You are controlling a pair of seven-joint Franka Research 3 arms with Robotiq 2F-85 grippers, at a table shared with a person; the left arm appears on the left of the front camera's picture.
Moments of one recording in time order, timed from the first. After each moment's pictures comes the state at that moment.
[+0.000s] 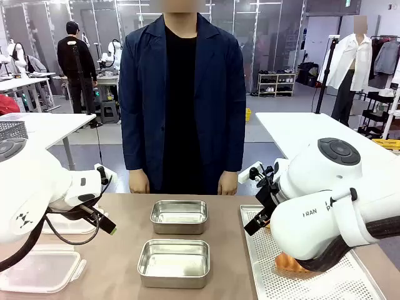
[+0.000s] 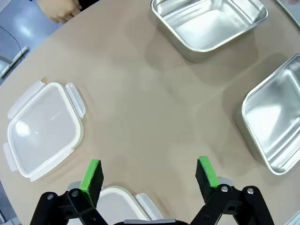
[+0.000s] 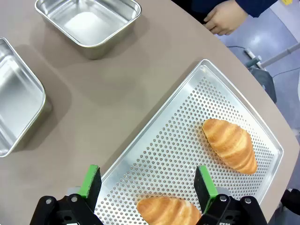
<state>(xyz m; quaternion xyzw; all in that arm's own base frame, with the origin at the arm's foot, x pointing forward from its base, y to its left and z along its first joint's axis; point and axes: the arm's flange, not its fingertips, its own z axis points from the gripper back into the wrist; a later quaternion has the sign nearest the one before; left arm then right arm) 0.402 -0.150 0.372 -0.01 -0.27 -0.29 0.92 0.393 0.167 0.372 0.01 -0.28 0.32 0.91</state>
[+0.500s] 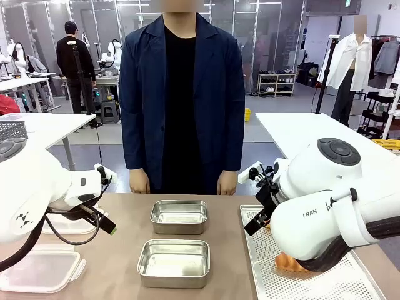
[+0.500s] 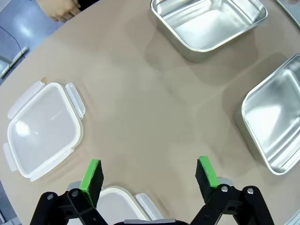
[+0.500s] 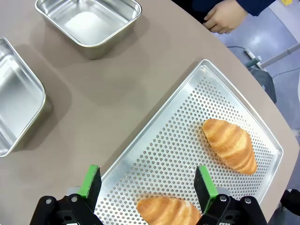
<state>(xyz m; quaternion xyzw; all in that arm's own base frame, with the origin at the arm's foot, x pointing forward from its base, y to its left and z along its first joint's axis) 0.401 -0.150 0.372 -0.01 -0.27 -0.29 0.92 0.393 0.167 0.372 0.01 -0.28 0.32 0.90</state>
